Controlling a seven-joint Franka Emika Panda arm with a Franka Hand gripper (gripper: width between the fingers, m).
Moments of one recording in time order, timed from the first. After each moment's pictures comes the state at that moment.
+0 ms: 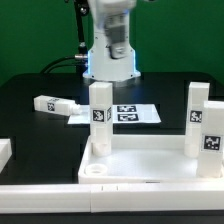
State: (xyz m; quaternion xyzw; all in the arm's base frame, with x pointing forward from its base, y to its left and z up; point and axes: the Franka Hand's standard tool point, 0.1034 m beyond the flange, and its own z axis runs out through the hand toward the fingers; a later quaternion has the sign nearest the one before) arm 0.593 -0.035 0.185 -0.72 0.69 -0.01 0.13
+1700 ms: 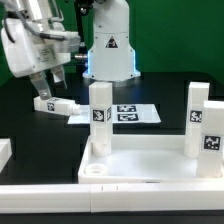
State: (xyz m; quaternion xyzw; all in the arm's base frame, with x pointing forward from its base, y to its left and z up) arm 0.458 -0.142 0.092 -0.64 0.75 0.03 0.17
